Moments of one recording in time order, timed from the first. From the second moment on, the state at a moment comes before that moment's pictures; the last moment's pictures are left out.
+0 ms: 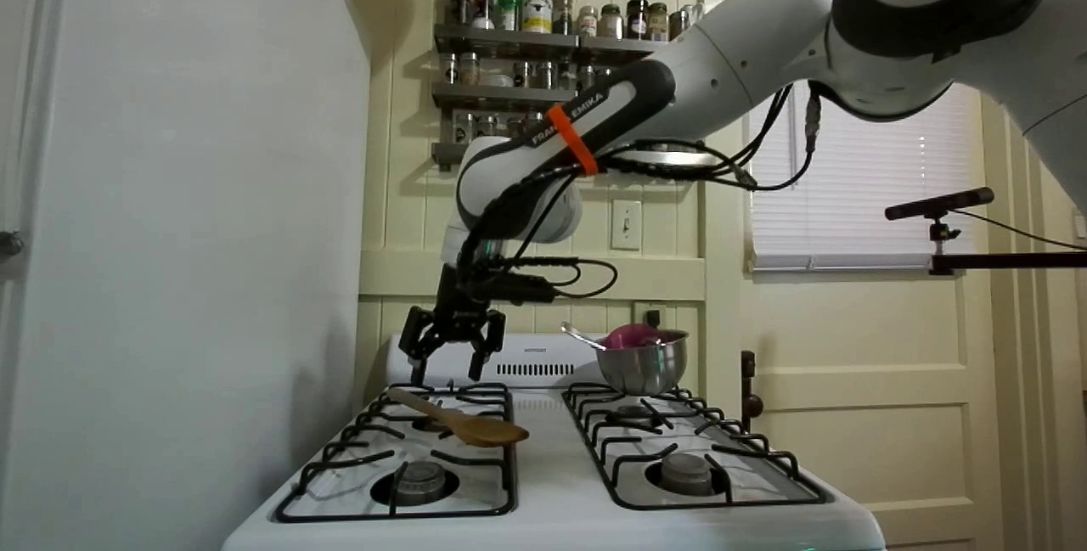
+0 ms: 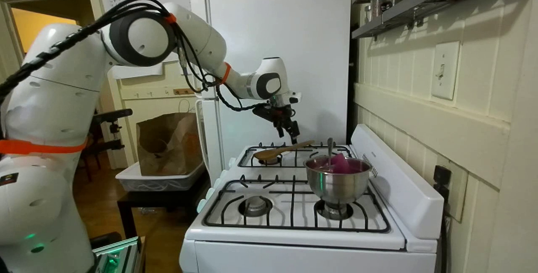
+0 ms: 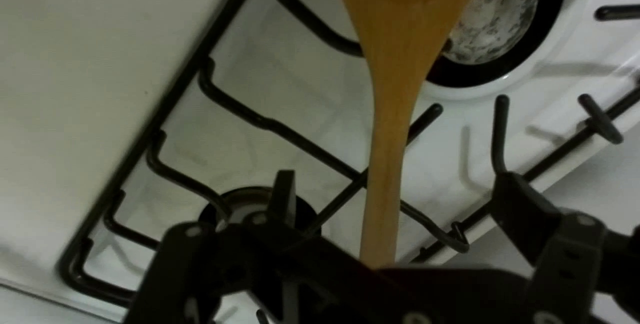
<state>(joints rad) 0.27 0.39 0.15 -1.72 -0.09 2.35 0.30</state>
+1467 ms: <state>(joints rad) 0.01 -0.23 0.00 -2.08 0.01 2.18 0.24</state>
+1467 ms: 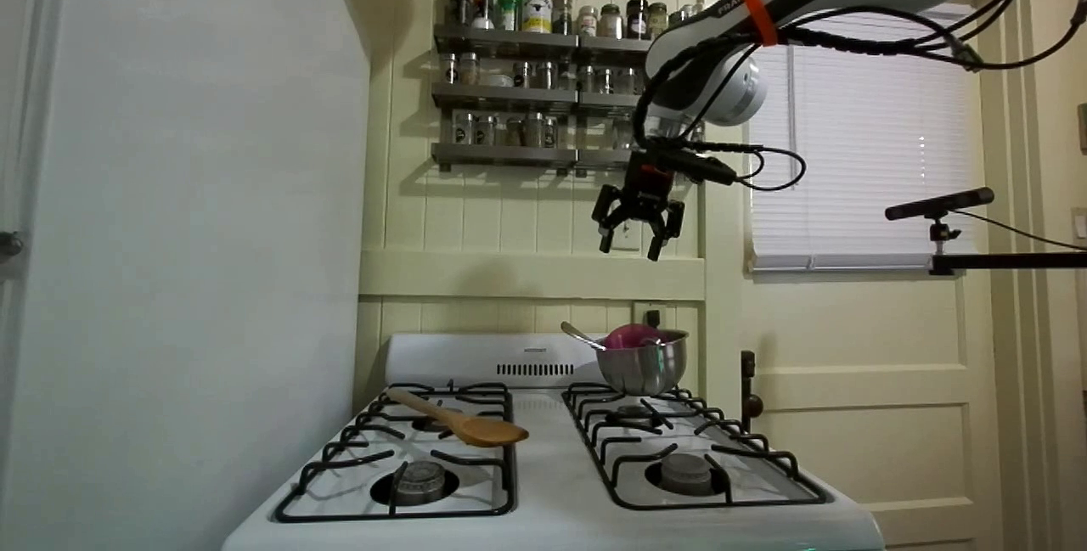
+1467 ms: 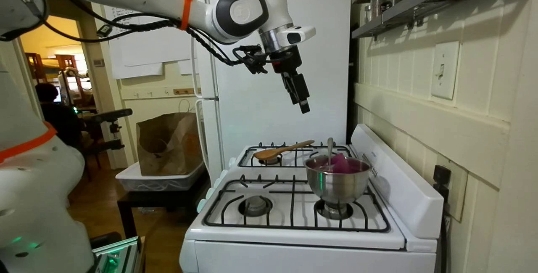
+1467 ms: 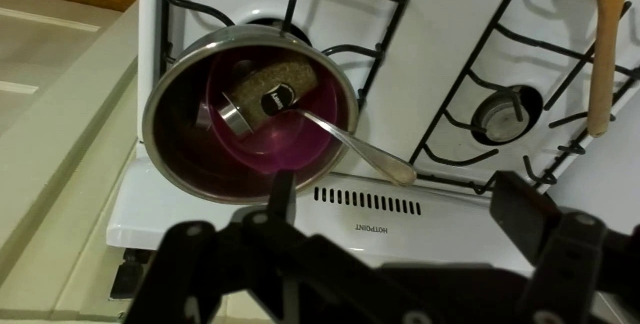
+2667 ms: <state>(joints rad) -0.04 -0.22 0.00 -2.07 -0.10 2.08 0.26</state>
